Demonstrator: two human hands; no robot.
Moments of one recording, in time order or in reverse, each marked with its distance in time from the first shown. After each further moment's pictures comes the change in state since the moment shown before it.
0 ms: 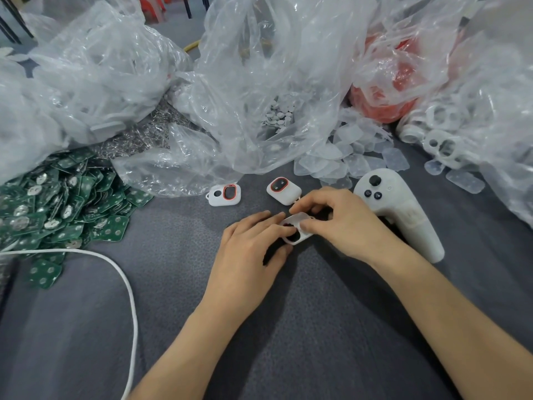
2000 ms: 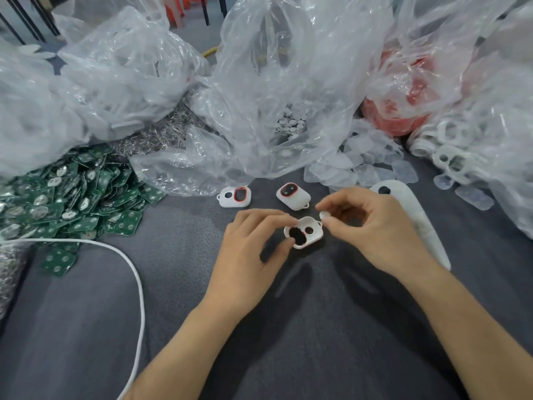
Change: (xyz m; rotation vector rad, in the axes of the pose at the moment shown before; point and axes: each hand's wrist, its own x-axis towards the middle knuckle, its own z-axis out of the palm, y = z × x) left_hand -0.002 0.003 -0.007 -0.127 0.245 0.067; right_hand -0.021 -0.003 -0.017 0.255 0.167 -0.160
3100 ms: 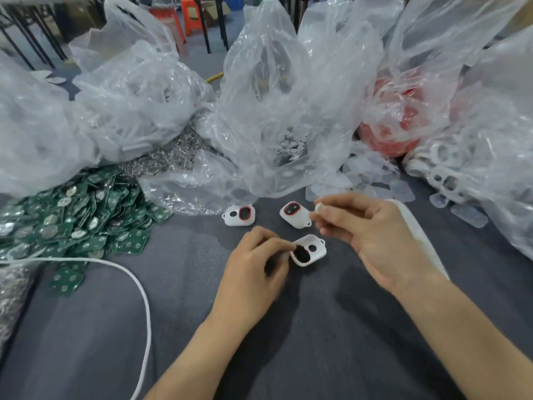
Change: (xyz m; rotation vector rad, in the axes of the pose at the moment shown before) left_hand 0.005 -0.005 -0.001 -0.025 -0.001 -0.021; right_hand 0.010 -0.027 0.010 0.686 0.085 0.222
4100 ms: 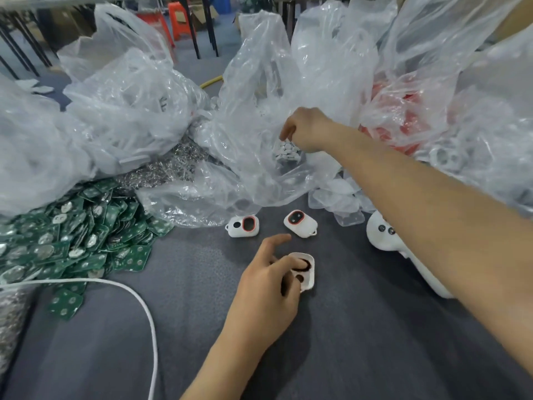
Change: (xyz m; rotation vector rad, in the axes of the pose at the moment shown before) left_hand -0.005 -0.001 0.007 -0.041 -0.140 -0.074; right_hand 0.176 -0.049 0.052 -1.427 -0.088 -0.114
